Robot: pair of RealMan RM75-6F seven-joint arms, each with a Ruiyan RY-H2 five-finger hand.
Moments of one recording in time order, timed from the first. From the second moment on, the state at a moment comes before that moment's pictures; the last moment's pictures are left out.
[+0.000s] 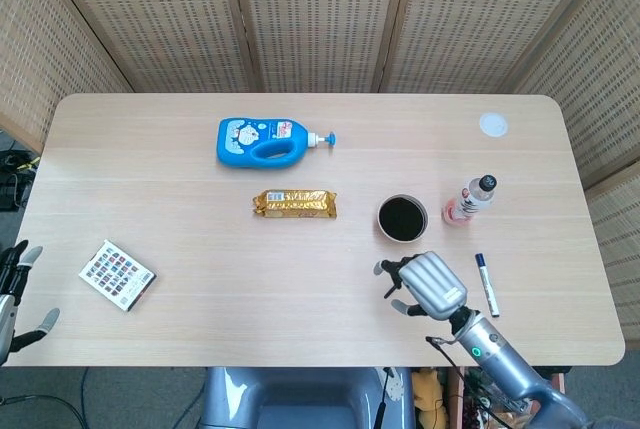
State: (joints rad) left arm 0.01 -1.12 0.00 -1.61 1.55 1.56 0.03; right arm 0.47 -1.32 0.11 -1.71 -1.62 1.02 -0.12
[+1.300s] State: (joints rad) left arm 0.00 -1.12 0.00 -1.61 1.54 1.55 0.04; right arm 0.63 -1.58 -0.01 -1.24 -1.59 0.89 -0.17
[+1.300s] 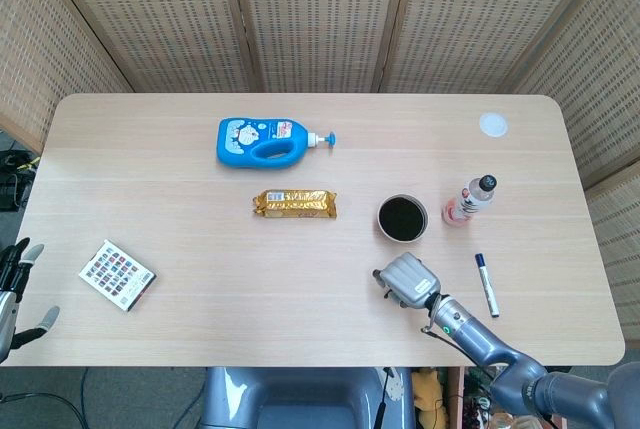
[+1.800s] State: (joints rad) left arm 0.01 -1.11 0.00 -1.61 1.54 1.56 0.04; right arm 0.64 -1.62 -0.05 -1.17 -1.63 0.92 -0.17
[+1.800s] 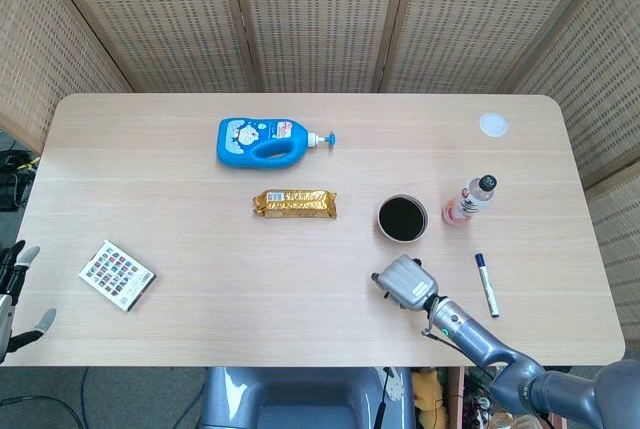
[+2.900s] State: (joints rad) left arm 0.02 -1.11 0.00 -1.61 1.54 1.57 0.04; right arm 0.63 -1.67 -0.09 -1.06 -1.65 0.95 -0.17
